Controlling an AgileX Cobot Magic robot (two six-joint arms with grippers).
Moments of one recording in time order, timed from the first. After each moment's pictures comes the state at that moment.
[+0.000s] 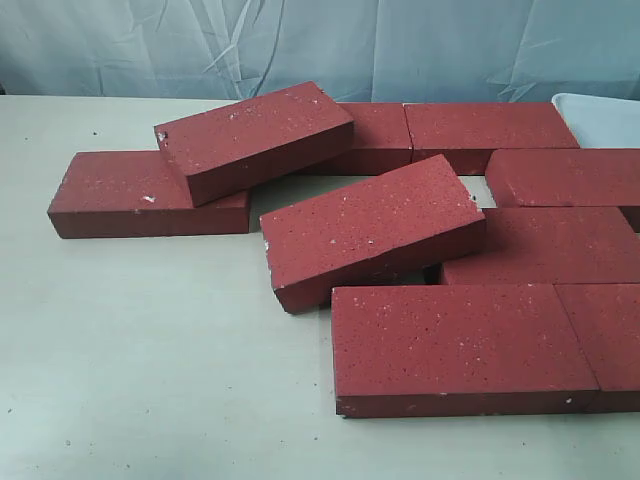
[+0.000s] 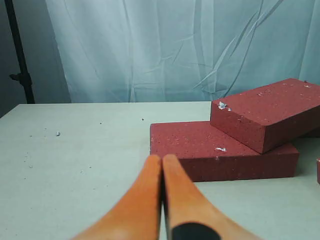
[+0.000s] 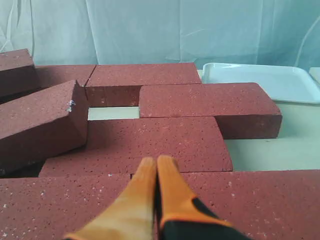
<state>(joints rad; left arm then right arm) -0.03 0.01 0.00 0.02 0.17 -0.04 0.01 0.01 0.00 0.03 0.32 0.00</state>
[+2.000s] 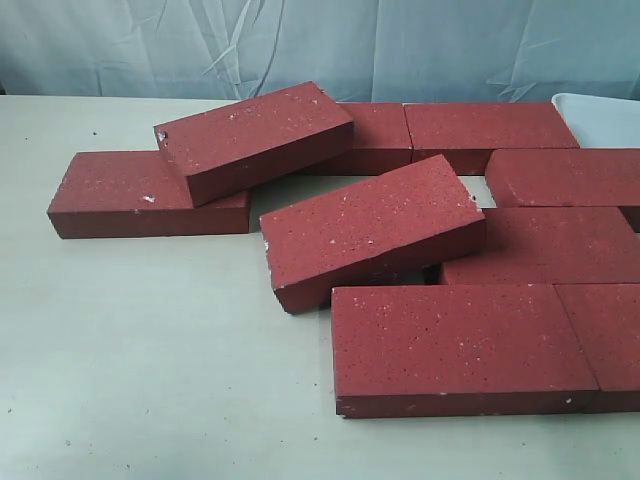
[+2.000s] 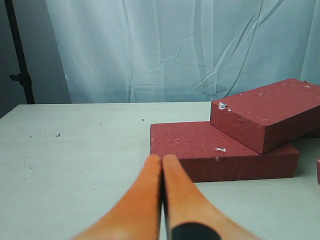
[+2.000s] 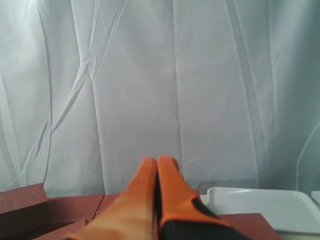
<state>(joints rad) -0.03 0.01 0.00 0.02 0.17 -0.04 0.01 0.01 -0.04 0.06 -0.09 0.00</state>
